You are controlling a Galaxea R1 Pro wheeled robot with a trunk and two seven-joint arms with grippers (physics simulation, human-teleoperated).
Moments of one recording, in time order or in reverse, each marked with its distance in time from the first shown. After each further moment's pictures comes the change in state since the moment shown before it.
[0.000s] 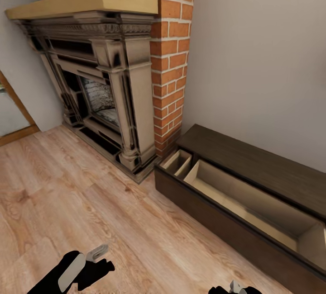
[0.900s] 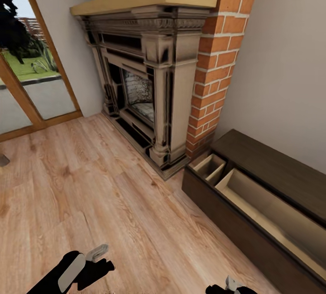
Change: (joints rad) left arm 0.000 0.002 -0.005 0.000 -0.001 -0.009 0.000; right arm 0.000 0.000 0.134 0.001 -0.001 -0.089 -0.002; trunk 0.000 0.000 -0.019
